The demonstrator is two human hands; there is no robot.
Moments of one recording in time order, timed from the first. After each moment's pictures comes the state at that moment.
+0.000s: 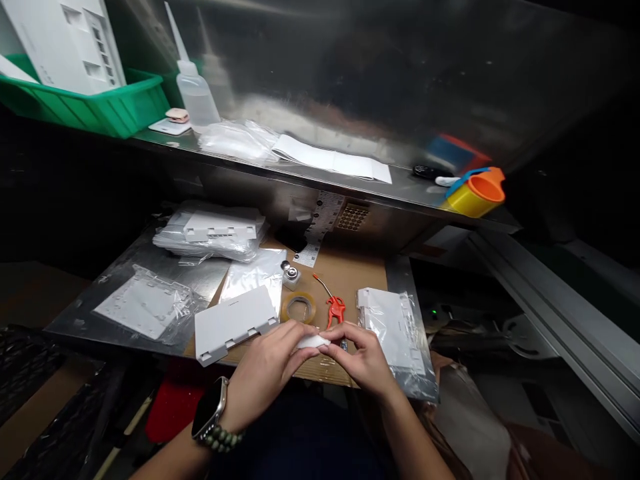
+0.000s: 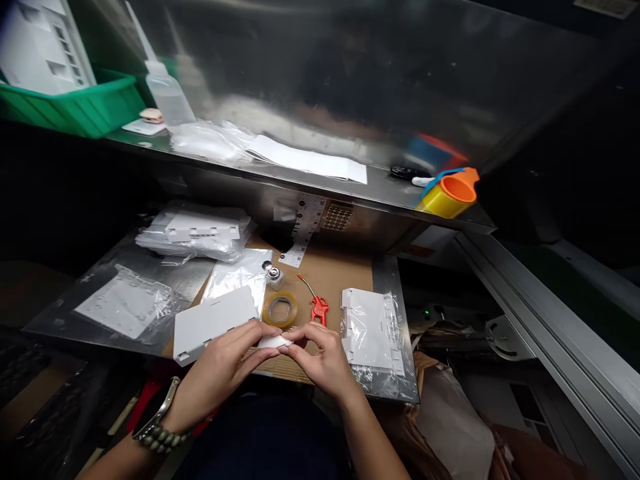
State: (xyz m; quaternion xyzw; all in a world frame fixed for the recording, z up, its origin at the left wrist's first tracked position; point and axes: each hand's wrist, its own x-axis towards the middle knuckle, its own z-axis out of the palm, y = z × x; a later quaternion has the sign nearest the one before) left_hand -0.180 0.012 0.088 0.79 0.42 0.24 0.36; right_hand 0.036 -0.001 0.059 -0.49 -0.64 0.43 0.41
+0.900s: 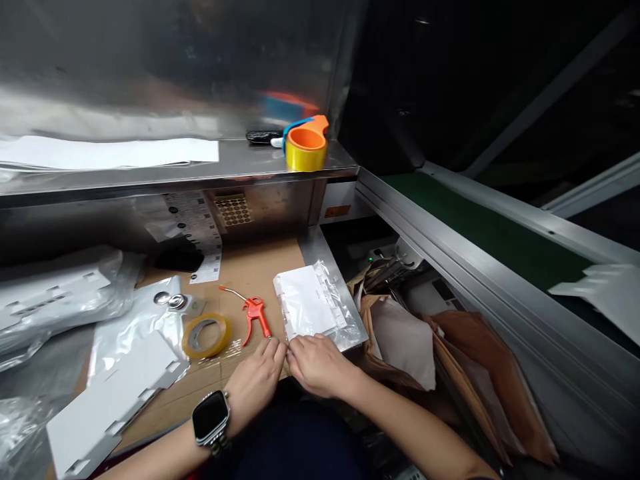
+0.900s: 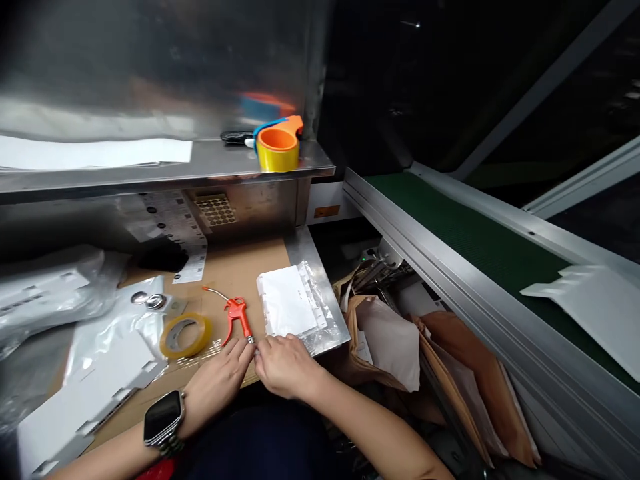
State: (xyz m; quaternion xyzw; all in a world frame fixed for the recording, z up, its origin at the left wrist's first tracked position) left_hand -0.004 -0.007 0.015 0.96 0.23 -0.09 0.11; right_hand 0.163 -0.077 0.018 -0.62 -0.76 0.17 0.10
